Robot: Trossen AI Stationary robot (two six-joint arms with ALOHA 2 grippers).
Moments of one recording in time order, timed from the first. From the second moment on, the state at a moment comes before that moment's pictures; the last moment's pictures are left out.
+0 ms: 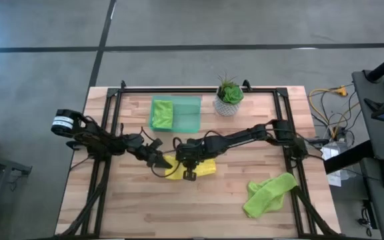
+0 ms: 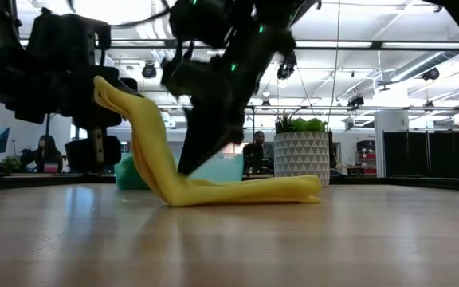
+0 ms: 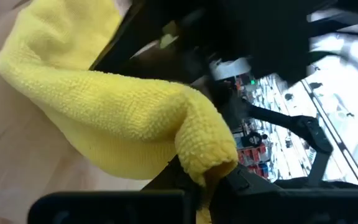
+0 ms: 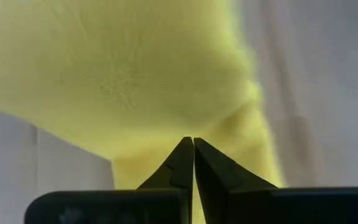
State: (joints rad) left arm -0.04 1.50 0.17 1.20 0.38 -1.20; right arm 0.11 2.17 1.62 -0.50 -0.02 0.24
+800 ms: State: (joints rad) left arm -0.01 1.64 0.58 0.75 0.30 -1.17; right arm 0.35 1.42 0.84 -0.34 0.35 0.74
